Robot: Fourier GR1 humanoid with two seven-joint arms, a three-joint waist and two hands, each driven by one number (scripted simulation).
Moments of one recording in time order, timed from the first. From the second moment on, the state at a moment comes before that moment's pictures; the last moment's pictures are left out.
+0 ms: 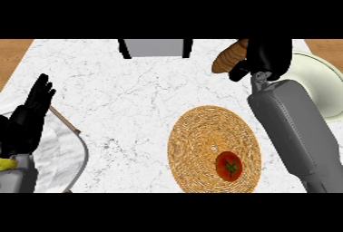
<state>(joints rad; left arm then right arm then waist) -0.12 0.30 0.12 -1.55 0.02 0.08 0.14 -0.82 -0.24 0.20 -1.27 1.05 0.02 0.84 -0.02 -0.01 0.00</state>
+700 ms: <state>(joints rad) -0.15 0.28 0.12 -1.56 0.00 0.06 0.15 -0.71 -0.40 -0.07 -1.37 0.93 -0.02 0.70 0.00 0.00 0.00</state>
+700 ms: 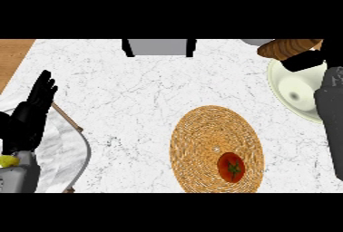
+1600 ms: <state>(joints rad) -0.16 0.25 0.11 -1.57 -0.02 0.05 0.15 -0.80 -0.57 -0.28 -0.62 0.86 -0.20 0.28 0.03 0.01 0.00</state>
